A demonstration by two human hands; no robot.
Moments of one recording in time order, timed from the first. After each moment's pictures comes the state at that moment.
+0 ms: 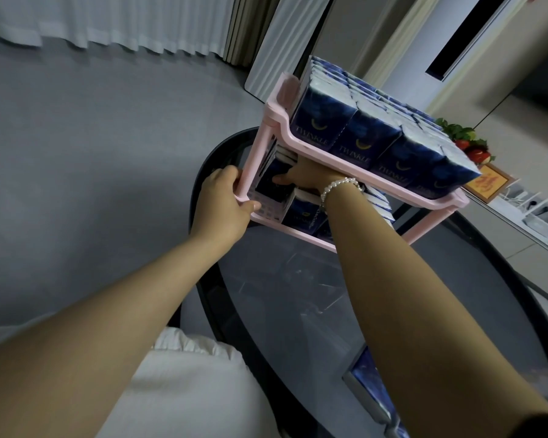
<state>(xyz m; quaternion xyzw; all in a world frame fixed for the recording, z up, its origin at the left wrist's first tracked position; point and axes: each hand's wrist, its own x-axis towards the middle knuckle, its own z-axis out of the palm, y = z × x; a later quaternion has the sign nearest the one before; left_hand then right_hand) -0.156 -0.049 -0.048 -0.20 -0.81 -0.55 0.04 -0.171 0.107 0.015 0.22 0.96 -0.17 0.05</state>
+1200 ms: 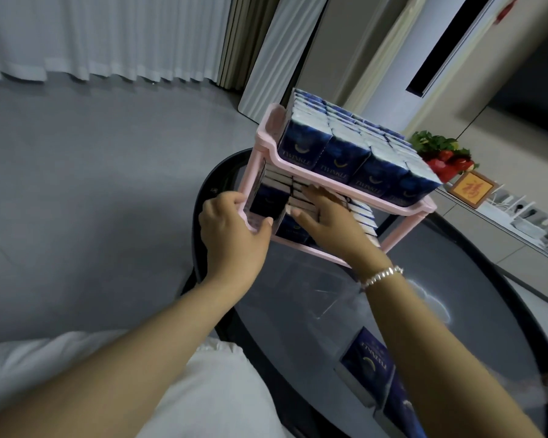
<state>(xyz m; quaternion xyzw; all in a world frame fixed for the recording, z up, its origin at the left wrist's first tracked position) -0.101 -0.053 -0.031 -0.14 -0.78 -0.60 0.10 -0.052 0.090 0.028 0.13 0.97 -0.16 -0.12</state>
